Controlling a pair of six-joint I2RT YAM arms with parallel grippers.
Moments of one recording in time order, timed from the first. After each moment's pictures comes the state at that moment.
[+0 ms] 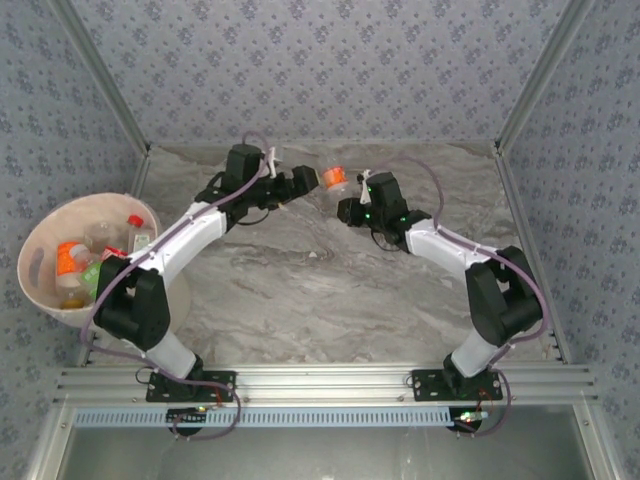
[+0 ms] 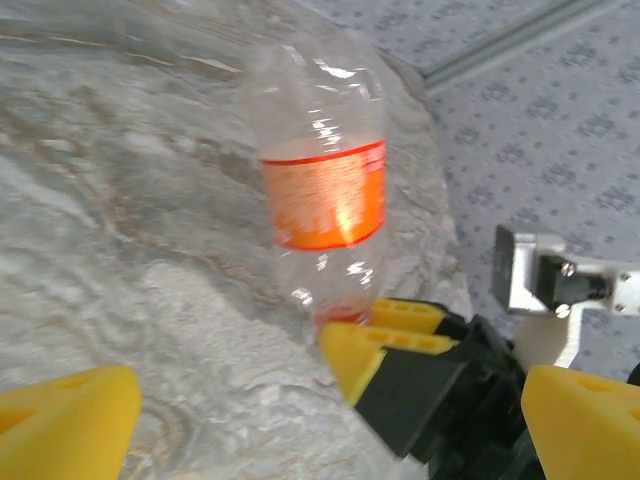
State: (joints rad) left arm -0.45 1.61 1.28 -0.19 0.46 -0.76; right arm 0.50 1.62 1.05 -0.03 -0.16 0.49
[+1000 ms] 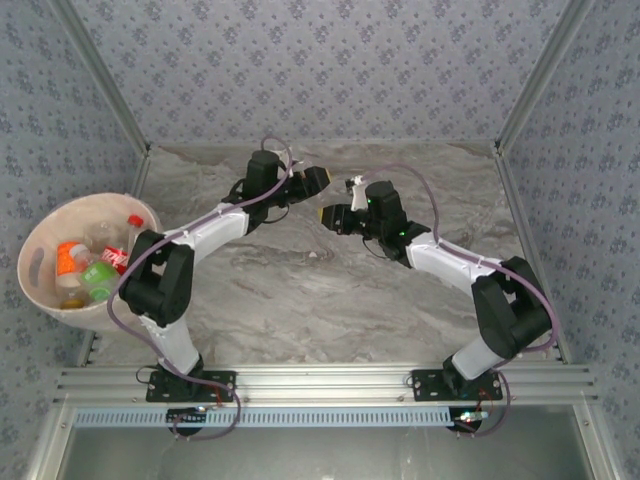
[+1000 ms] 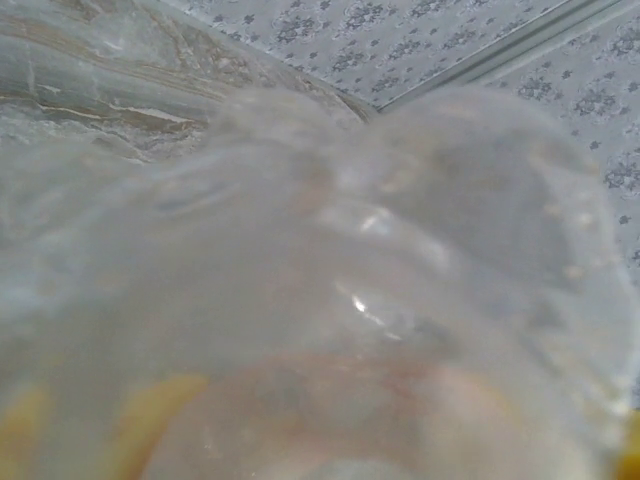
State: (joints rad) left arm -0.49 1.79 1.25 0.16 0.43 -0.83; right arm 0.56 1.56 0.96 0.18 -0.36 0.56
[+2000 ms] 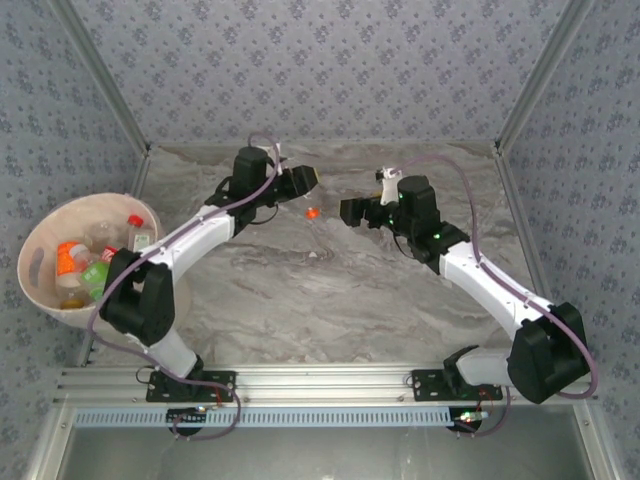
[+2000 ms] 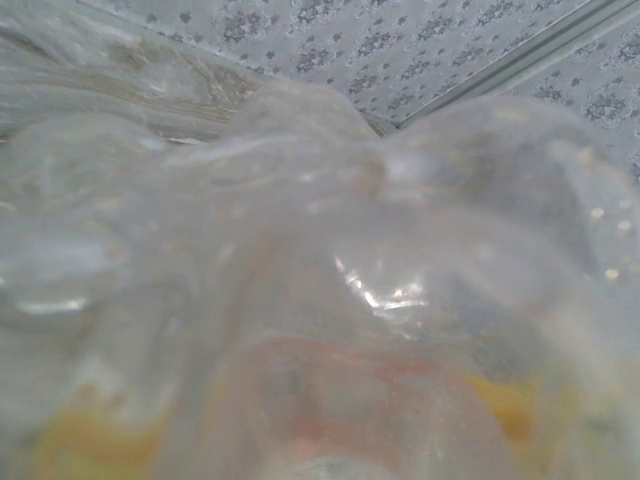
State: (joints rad) left arm -0.48 1.62 1.23 -0.01 0.35 -0.73; right arm 0.47 1.29 0.94 -0.07 -0.13 0.32
